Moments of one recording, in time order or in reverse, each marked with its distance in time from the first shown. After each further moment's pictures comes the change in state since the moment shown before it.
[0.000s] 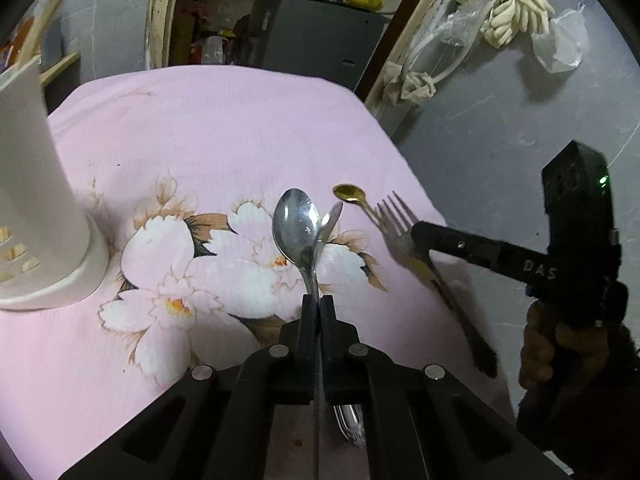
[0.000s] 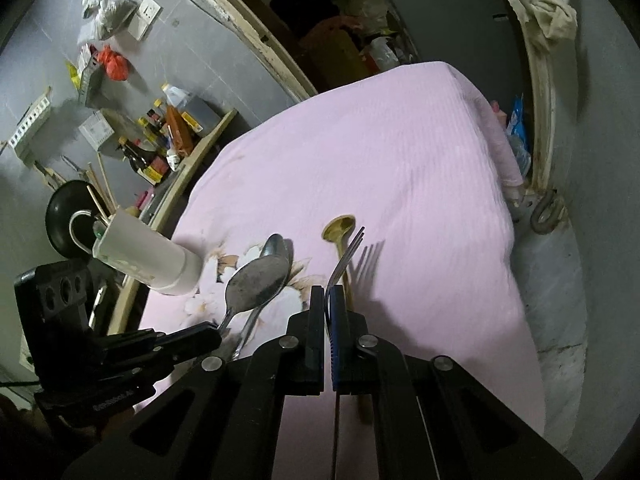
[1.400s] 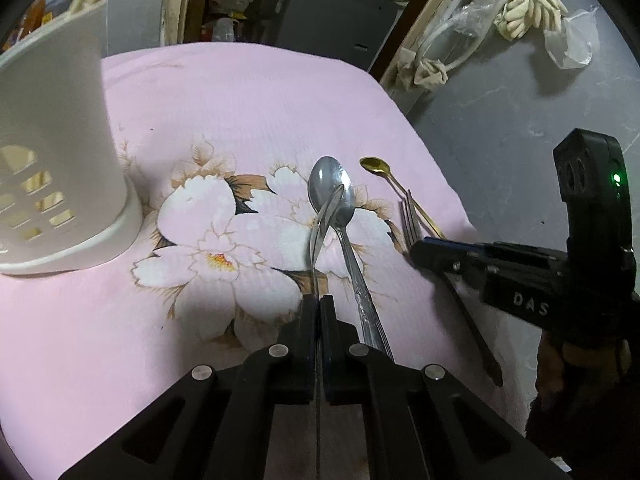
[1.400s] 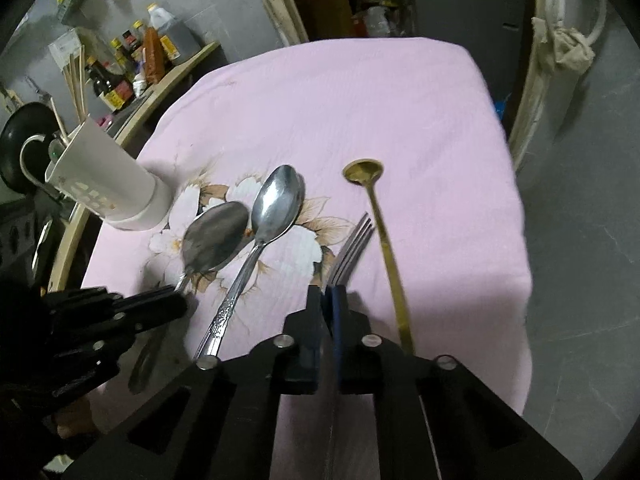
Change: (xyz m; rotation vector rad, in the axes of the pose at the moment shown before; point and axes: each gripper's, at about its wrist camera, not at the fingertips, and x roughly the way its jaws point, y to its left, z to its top) left arm -0.006 0.012 -0.013 -0.022 0.067 0.024; right arm 0.013 0.046 -0.013 -0.151 0.172 -0.263
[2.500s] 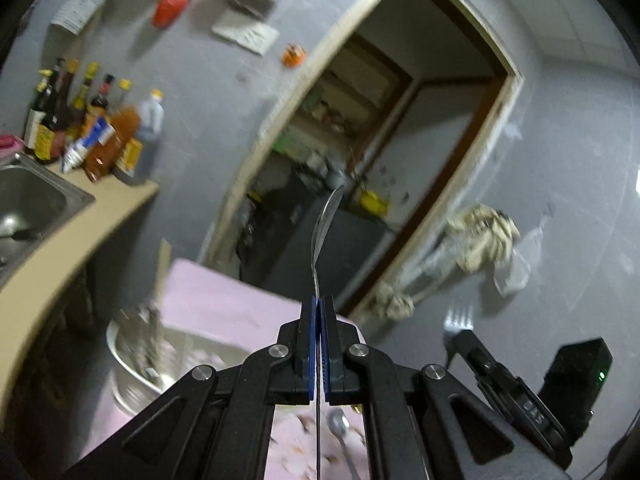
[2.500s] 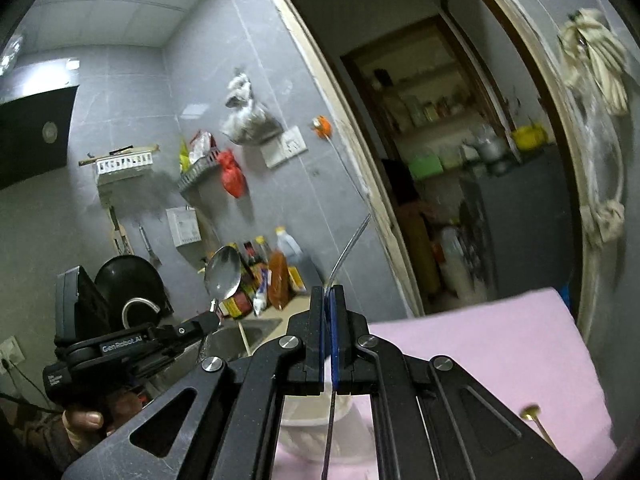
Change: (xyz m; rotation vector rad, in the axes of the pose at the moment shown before) left arm -0.232 0.135 0.051 -0.199 -0.732 -0.139; right arm -0.155 0.174 0.027 -0.054 -0.893 0.254
